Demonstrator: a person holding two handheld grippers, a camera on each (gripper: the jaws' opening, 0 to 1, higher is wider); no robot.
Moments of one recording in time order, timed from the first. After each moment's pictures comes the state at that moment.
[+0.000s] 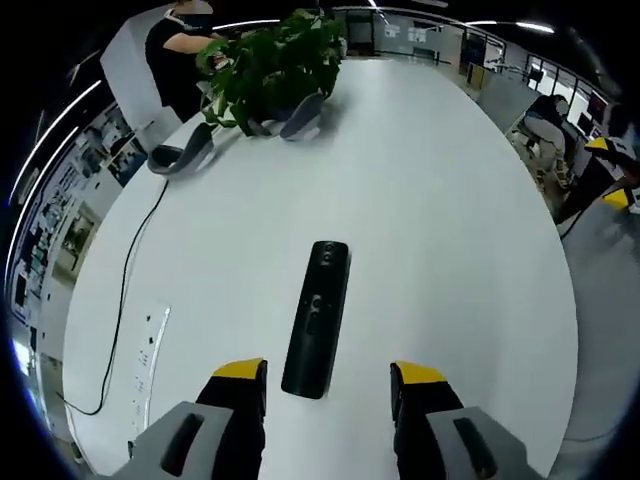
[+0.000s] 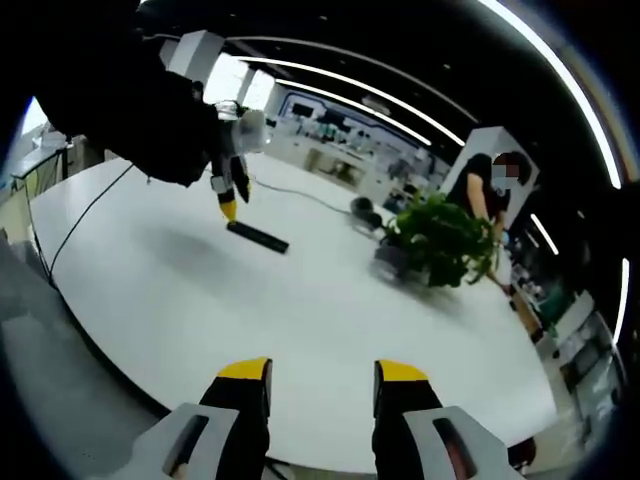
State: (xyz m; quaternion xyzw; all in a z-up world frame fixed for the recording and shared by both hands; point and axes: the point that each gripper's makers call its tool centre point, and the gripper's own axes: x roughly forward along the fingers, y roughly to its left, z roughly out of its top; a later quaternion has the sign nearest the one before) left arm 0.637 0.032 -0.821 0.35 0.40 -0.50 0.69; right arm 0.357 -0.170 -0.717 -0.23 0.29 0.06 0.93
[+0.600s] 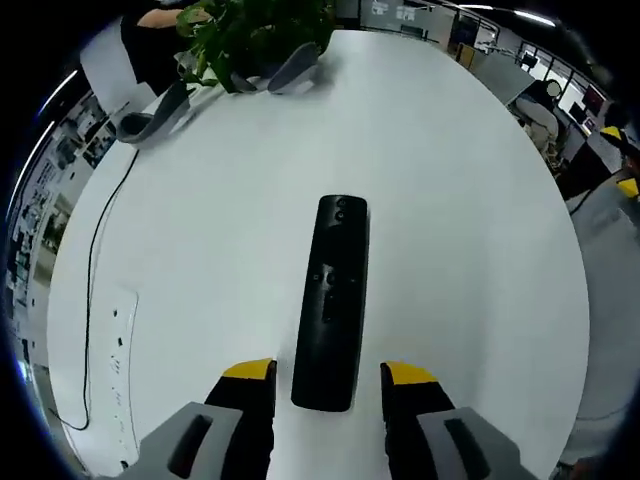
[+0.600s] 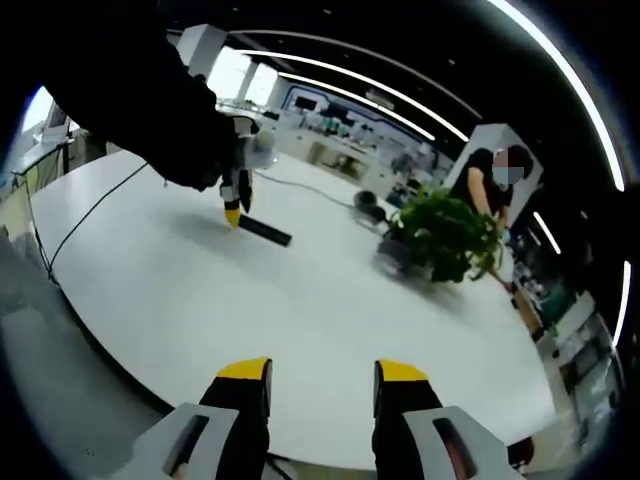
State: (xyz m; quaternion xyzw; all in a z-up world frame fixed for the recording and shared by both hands) left arm 0.654 0.036 -0.865 0.37 0.45 -0.51 0.63; right arm 0.356 -0.170 -0.722 -0.23 0.30 0.07 0.92
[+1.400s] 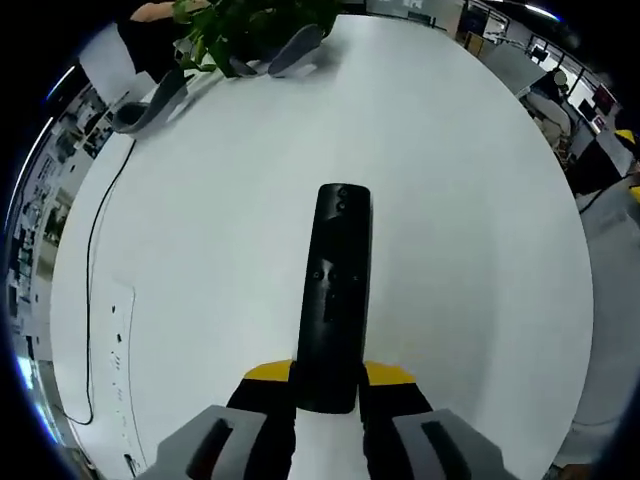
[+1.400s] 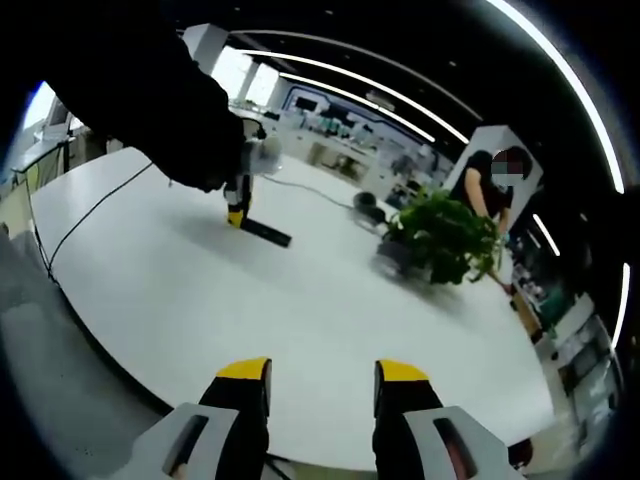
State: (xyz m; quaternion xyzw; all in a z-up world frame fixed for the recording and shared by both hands) left arm 0.653 0.035 -0.867 0.40 0.47 -0.48 0.62; right arm 0.357 -0.170 -0.720 -0.23 0.30 0.06 0.92
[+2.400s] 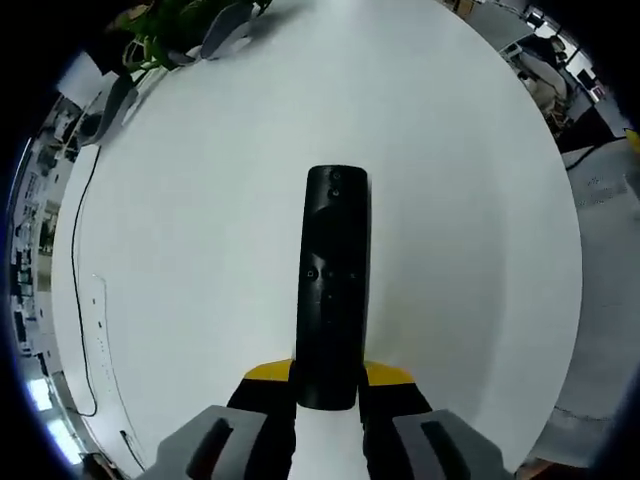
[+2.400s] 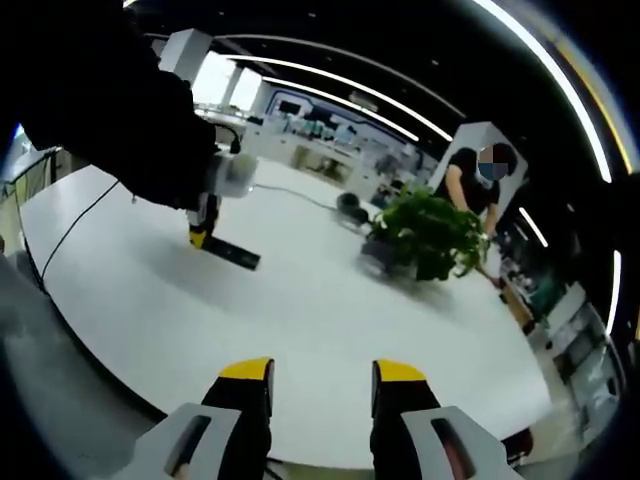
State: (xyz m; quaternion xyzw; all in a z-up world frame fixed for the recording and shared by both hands) left arm 0.572 0.044 -0.870 0.45 0.50 -0.47 0.57; right arm 0.358 -0.182 -0.714 -0.22 0.29 0.04 0.93
